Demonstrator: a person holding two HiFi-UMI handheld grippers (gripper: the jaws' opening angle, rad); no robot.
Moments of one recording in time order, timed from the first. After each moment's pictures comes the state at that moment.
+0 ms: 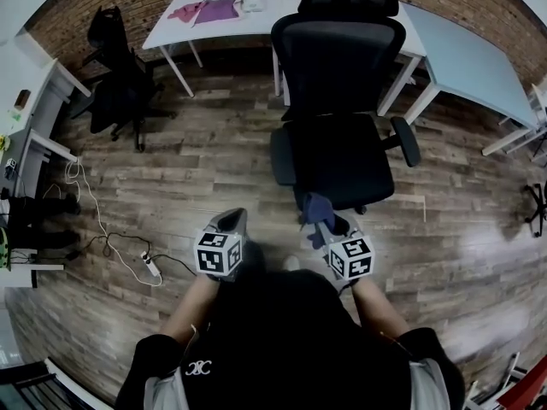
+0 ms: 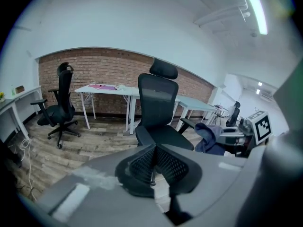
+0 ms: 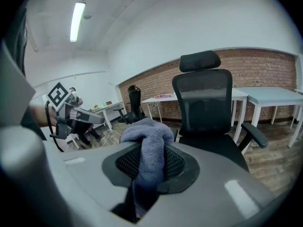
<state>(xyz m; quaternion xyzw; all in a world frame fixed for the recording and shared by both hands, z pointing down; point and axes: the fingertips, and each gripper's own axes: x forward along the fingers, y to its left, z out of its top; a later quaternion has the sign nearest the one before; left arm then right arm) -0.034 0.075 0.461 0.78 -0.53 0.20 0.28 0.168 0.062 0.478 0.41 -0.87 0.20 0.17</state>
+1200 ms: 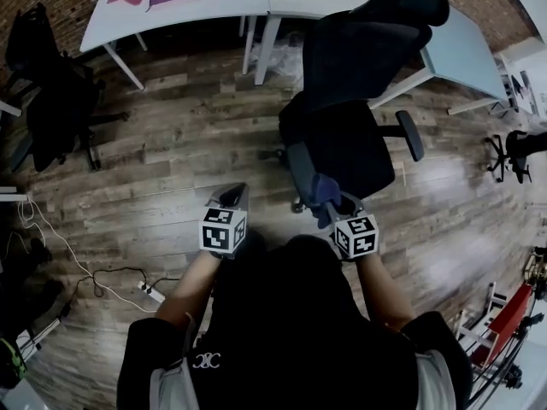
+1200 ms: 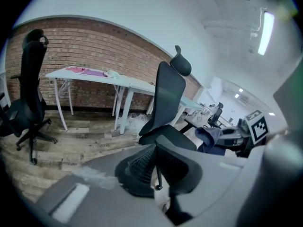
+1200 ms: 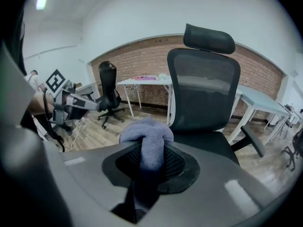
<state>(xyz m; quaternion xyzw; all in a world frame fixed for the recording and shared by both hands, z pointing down) -0.153 -0.138 0.524 0.84 -0.38 0.21 0.32 0.064 -0.088 0.522 0.52 -0.76 0.24 0.30</state>
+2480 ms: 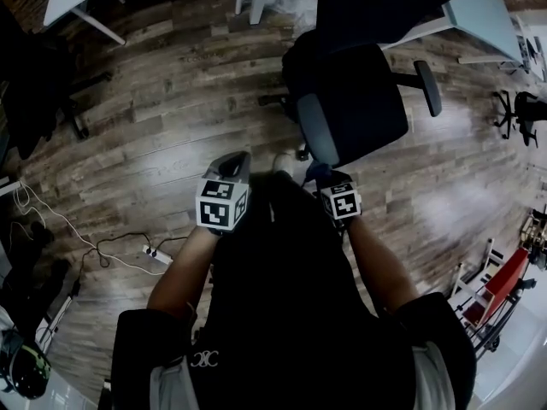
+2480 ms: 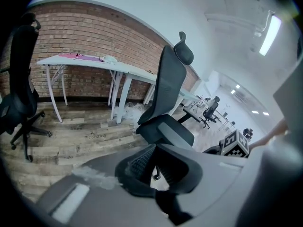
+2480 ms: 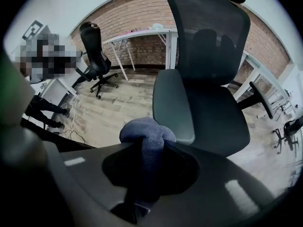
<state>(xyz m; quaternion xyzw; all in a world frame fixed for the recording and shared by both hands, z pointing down) -0.164 -0.137 0.565 0.84 -0.34 0.24 0.35 0.053 -0.024 0.681 0.48 -0.66 0.38 0.44</state>
